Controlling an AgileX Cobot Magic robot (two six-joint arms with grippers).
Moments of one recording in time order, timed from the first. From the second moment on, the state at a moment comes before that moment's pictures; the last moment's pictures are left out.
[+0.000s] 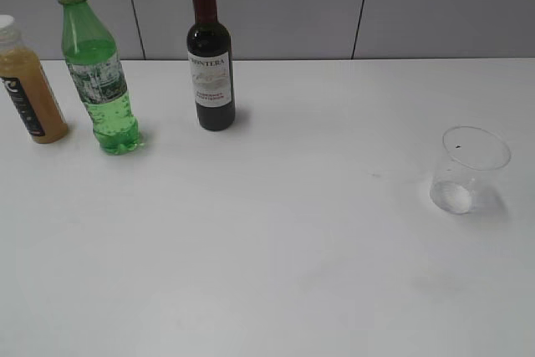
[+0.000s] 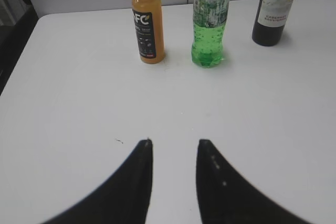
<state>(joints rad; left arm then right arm) -0.07 0.00 -0.50 -0.08 1.04 0.09 0.01 0.00 -0.41 0.10 0.94 -0.13</state>
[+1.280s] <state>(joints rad) -0.07 0.00 -0.50 -0.08 1.04 0.09 0.01 0.00 -0.41 0.11 0.94 -0.13</state>
